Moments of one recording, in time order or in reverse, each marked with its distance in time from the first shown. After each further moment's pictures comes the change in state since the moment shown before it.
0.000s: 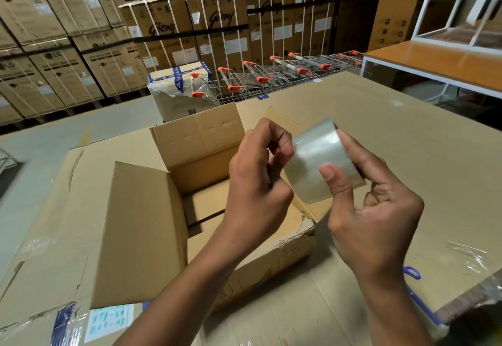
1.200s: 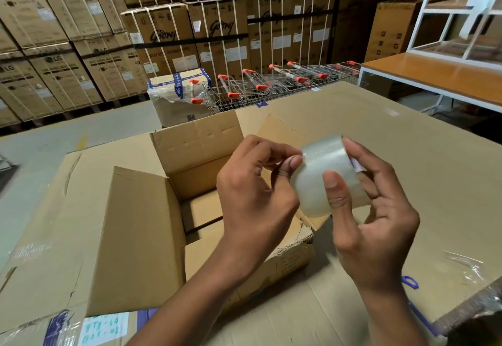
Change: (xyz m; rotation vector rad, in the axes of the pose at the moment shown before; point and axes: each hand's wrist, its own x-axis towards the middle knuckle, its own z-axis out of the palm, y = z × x) left_hand -0.004 0.005 0.001 0.340 0.235 0.055; right_hand -0.001 0.000 -0.003 0.036 -0.018 -0.053
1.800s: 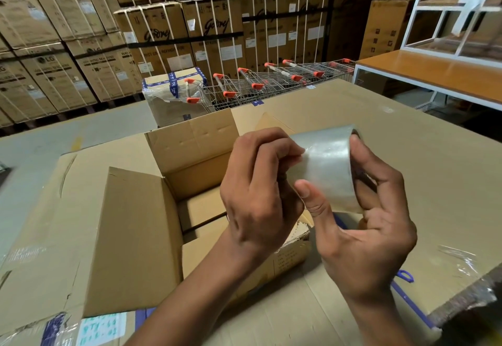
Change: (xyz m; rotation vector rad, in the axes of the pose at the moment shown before) left_hand -0.003 -0.003 0.013 0.097 0.202 0.445; right_hand -0.010 -0.015 0.008 0.073 0.064 -0.111
